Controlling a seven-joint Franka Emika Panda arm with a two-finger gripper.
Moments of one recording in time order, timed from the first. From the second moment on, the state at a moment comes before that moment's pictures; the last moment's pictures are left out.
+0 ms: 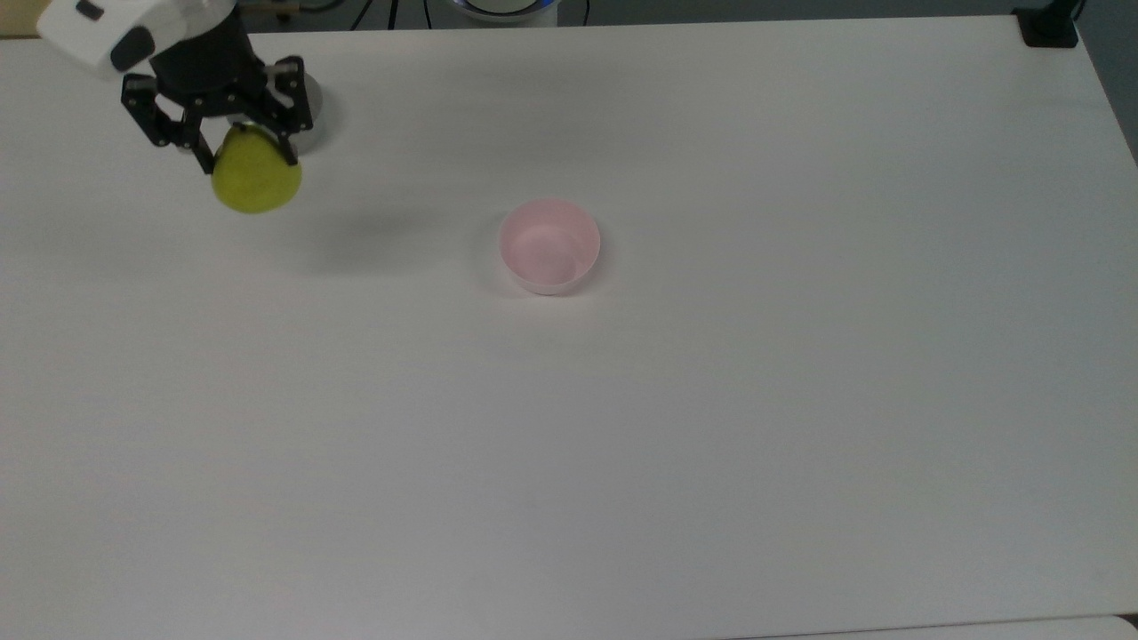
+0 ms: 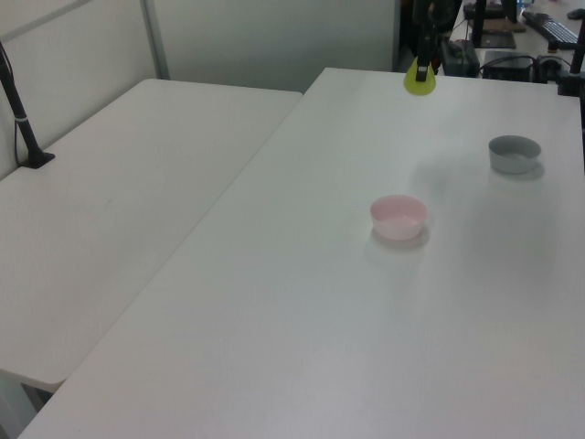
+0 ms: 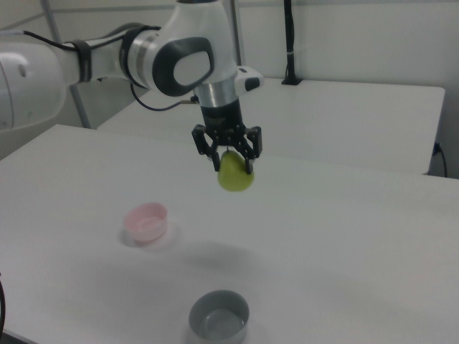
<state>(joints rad) -0.11 0.24 -0.18 -1.55 0.04 1.86 -0.49</state>
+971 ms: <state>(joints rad) -0.17 0.48 -0.18 -1.55 0.04 2.04 -0.52</state>
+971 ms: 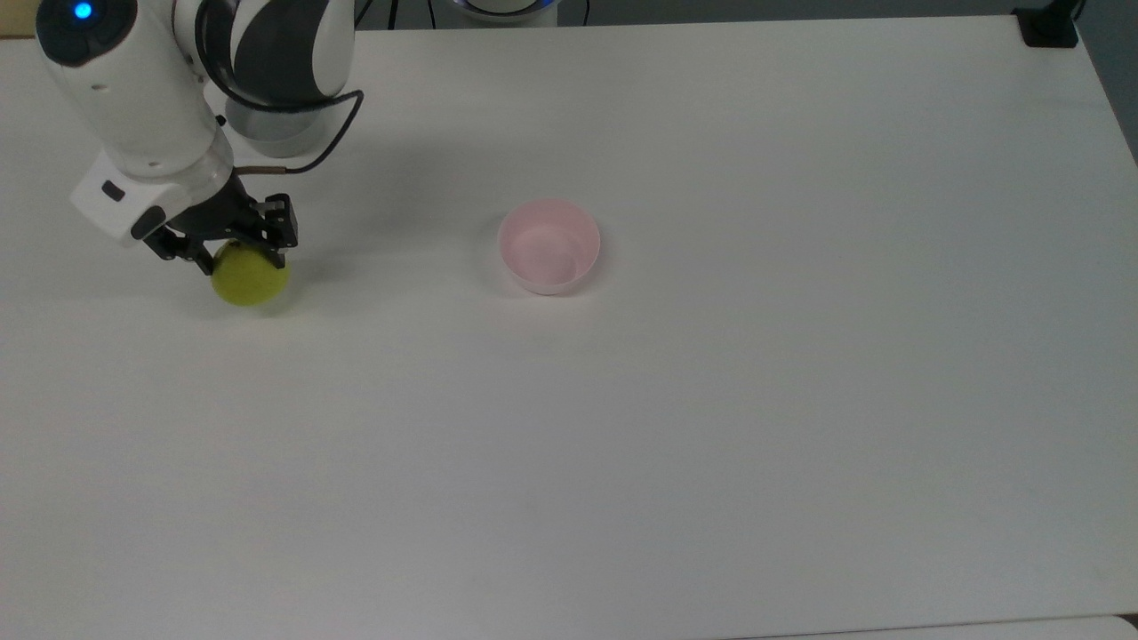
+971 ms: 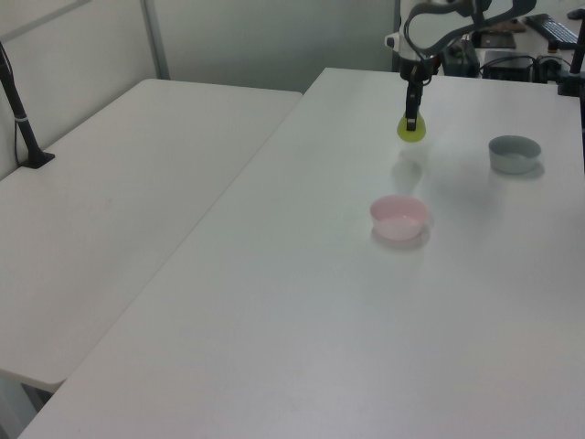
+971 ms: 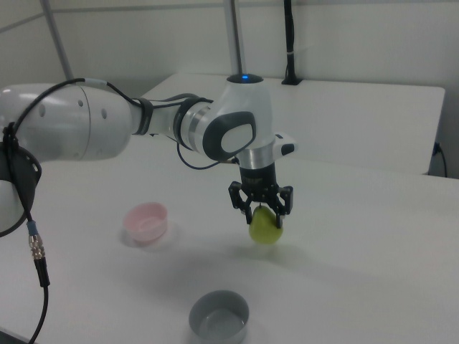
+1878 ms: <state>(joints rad) -0.17 0.53 -0.18 -1.55 0.04 2.04 -0.52</state>
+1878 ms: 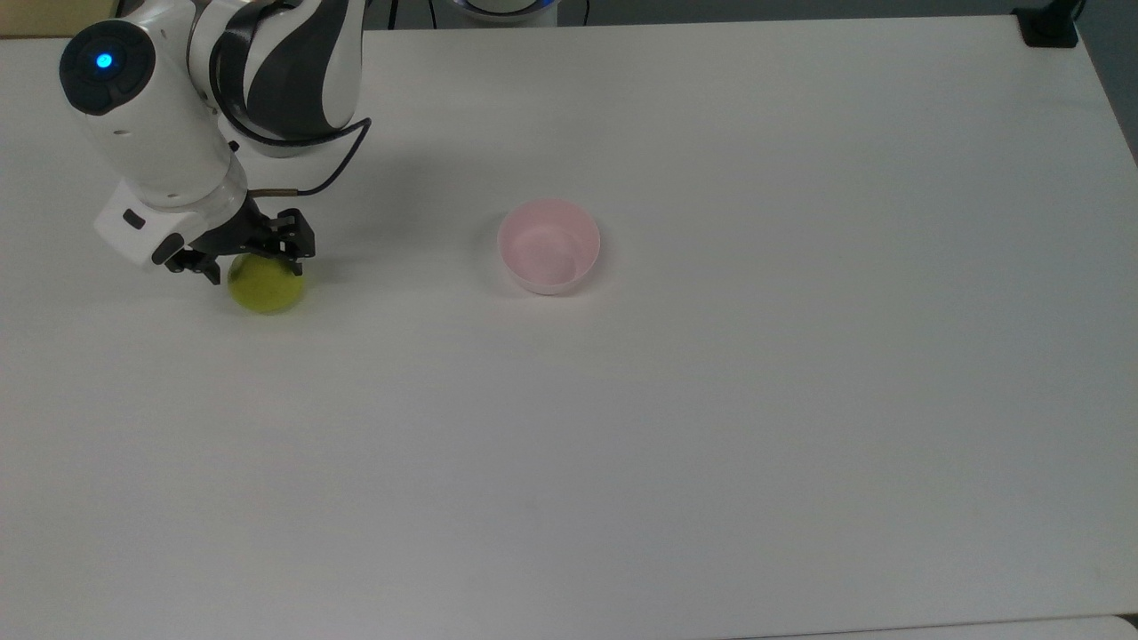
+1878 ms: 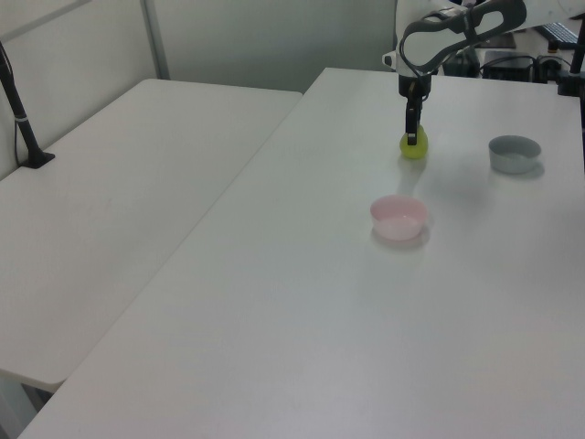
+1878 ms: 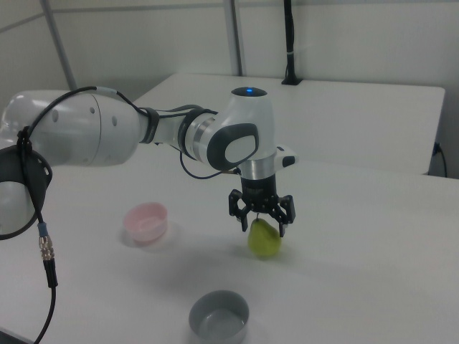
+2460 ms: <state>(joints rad) -0.16 0.45 -0.18 -1.54 0.04 1.97 -0.50</state>
